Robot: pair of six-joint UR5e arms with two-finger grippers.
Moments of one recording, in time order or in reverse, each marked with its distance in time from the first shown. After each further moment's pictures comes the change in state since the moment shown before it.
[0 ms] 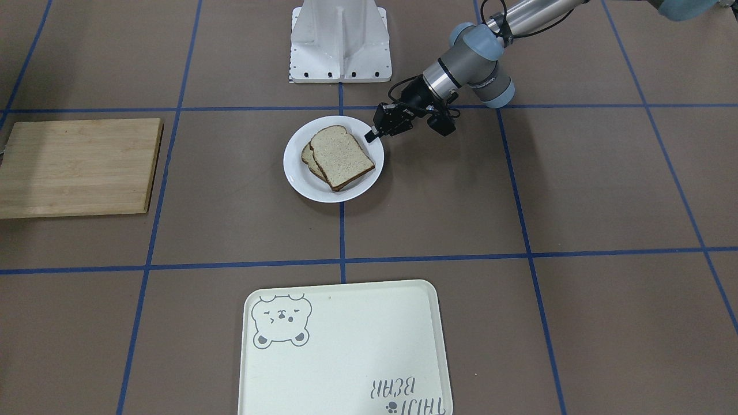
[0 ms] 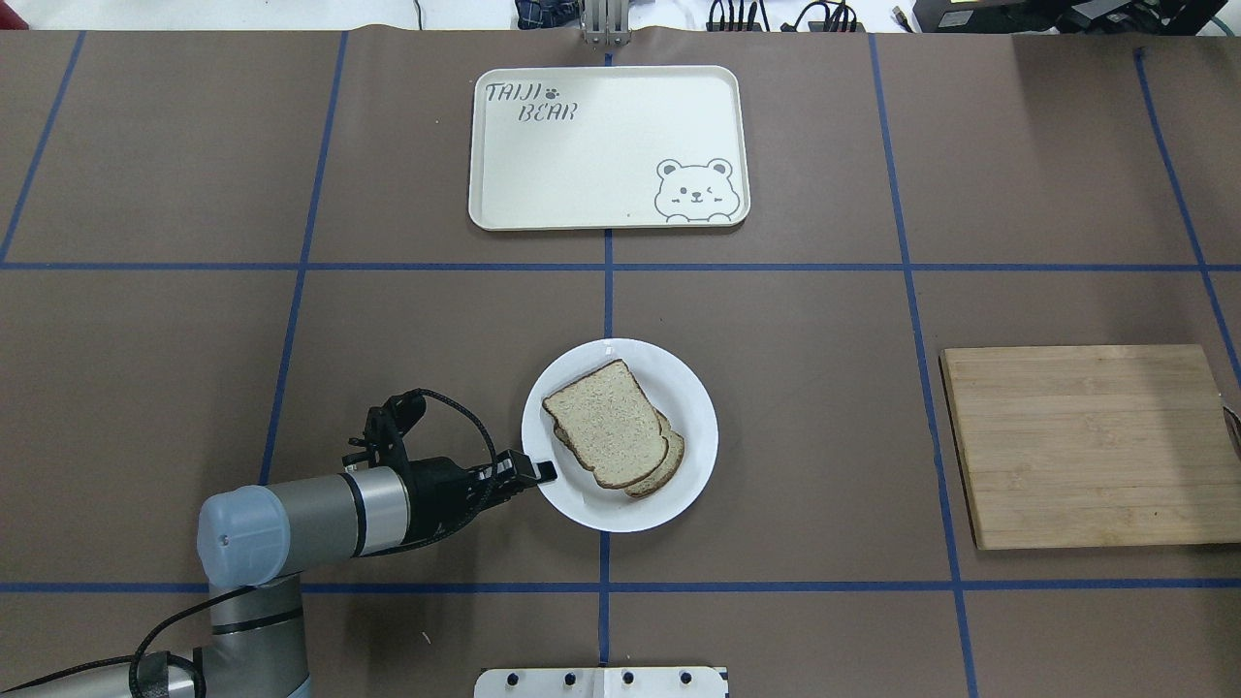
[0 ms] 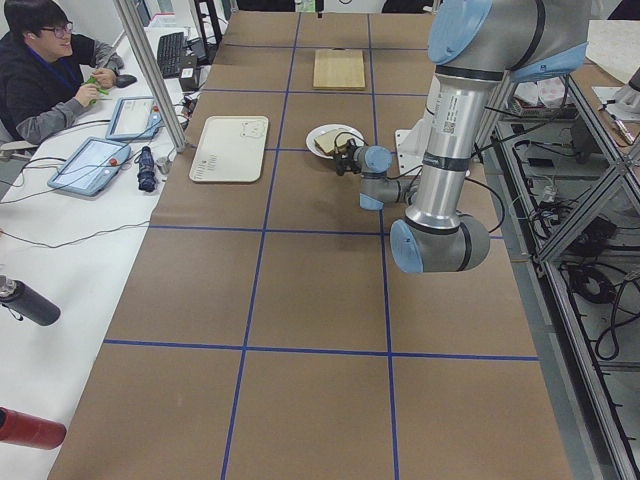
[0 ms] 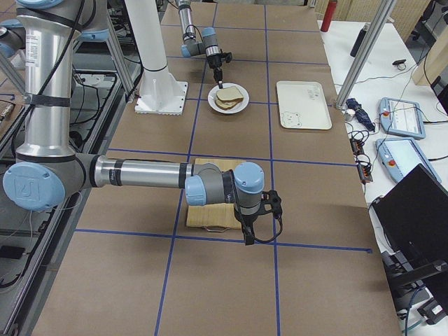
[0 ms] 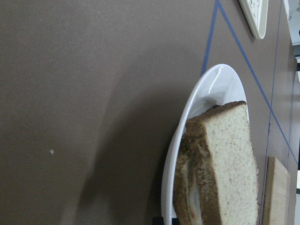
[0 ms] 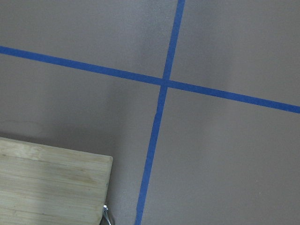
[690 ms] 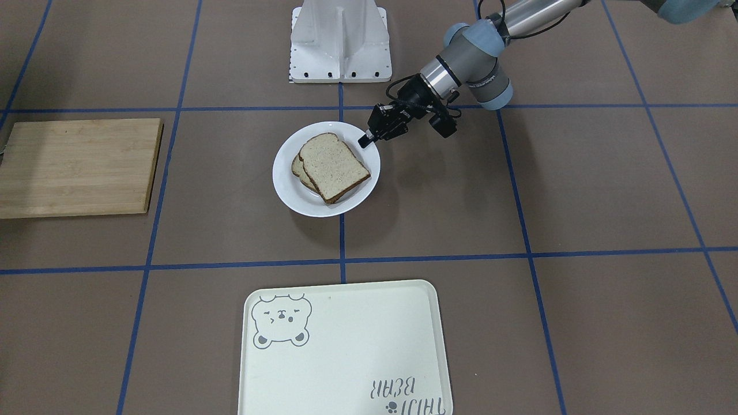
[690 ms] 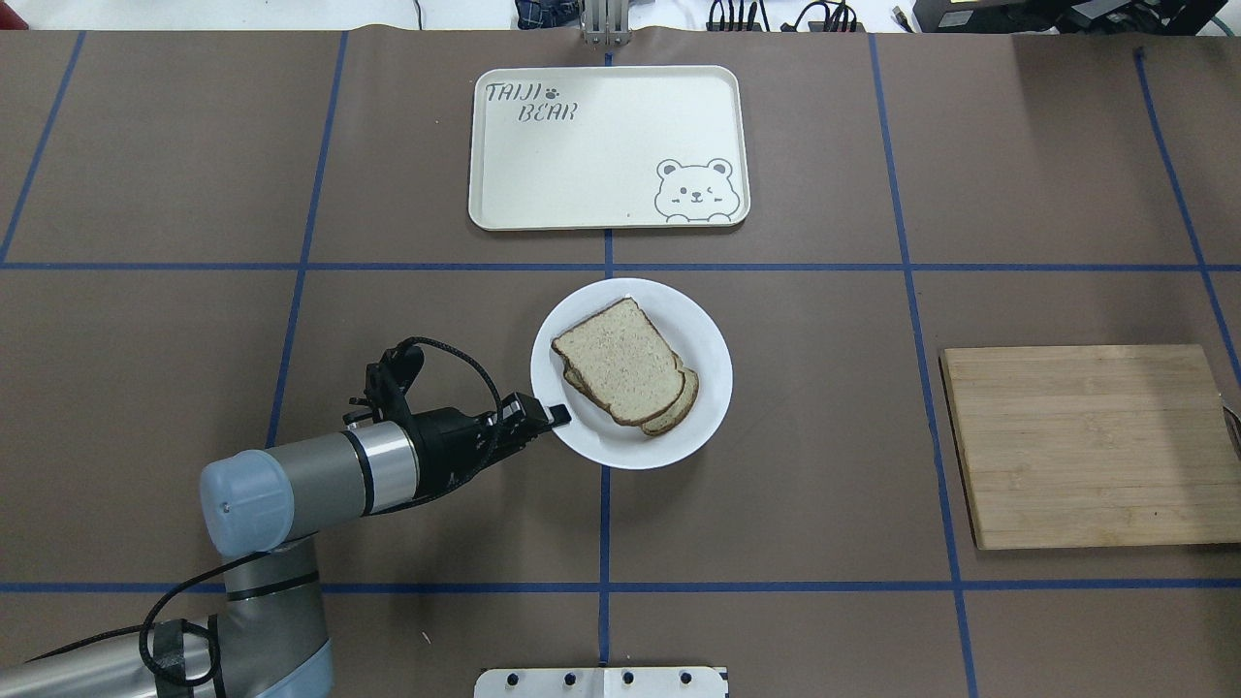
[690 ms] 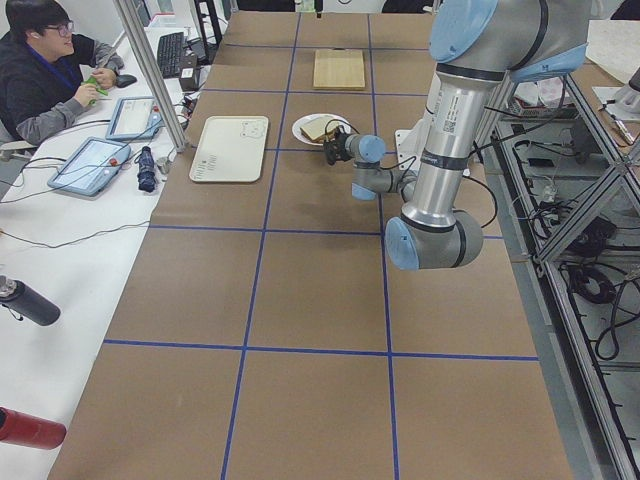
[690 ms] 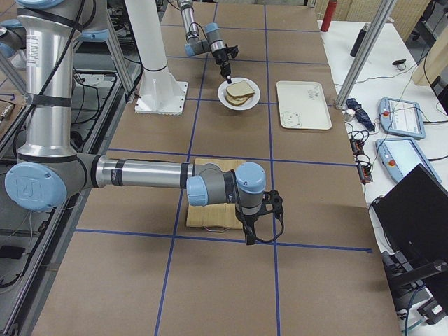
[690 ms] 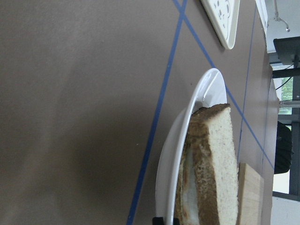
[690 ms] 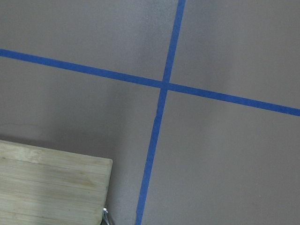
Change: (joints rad) left arm -0.071 -0.052 -0.024 0.019 0.057 -0.091; right arm 0.000 0.008 -0.007 0.000 0.000 0.000
